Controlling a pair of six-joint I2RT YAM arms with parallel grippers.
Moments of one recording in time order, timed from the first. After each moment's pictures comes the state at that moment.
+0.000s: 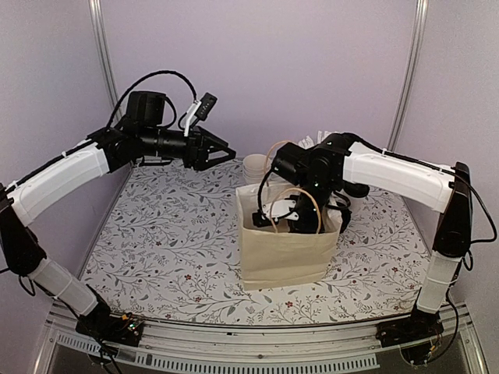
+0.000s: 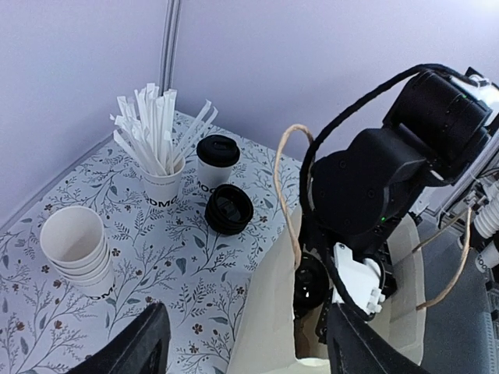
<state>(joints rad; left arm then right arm) -0.58 1.47 1.39 -0.30 0.67 -0.02 0.93 1.86 1.74 -1.28 -0.11 -0.67</state>
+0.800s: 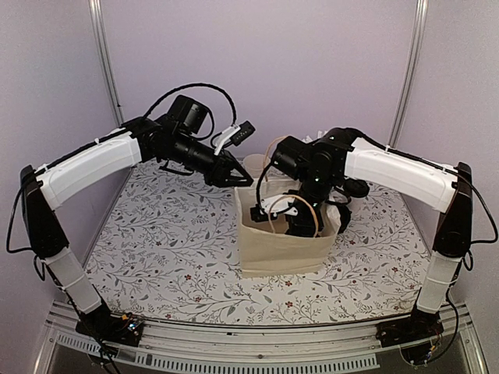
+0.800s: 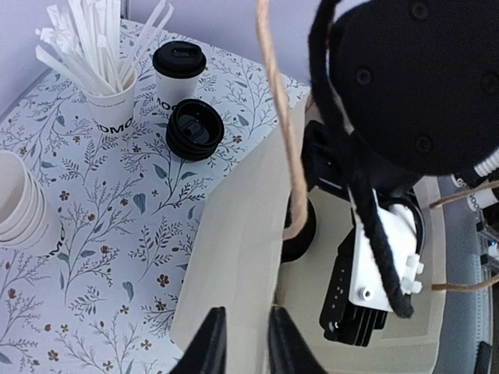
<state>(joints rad) -0.71 1.70 1.65 -0.70 0.63 0.15 0.94 1.86 1.79 -1.29 -0.11 -0.68</state>
